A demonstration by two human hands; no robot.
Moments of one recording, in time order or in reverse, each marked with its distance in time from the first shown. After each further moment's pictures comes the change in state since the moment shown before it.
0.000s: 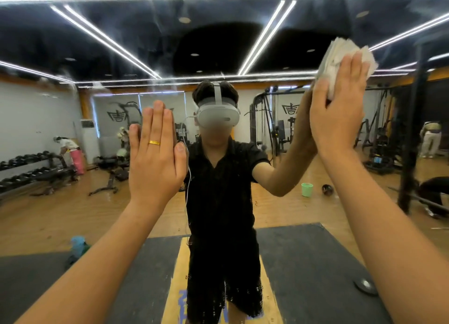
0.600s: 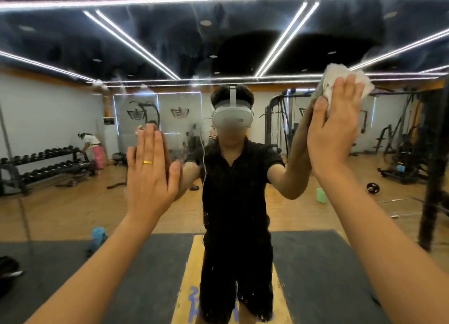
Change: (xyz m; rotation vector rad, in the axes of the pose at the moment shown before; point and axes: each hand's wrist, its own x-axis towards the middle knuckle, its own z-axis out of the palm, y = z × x) left_hand -0.046 -0.063 -0.032 0.031 -0.081 -0.111; right_hand -0.043 -0.044 0.019 0.062 0.003 -0.001
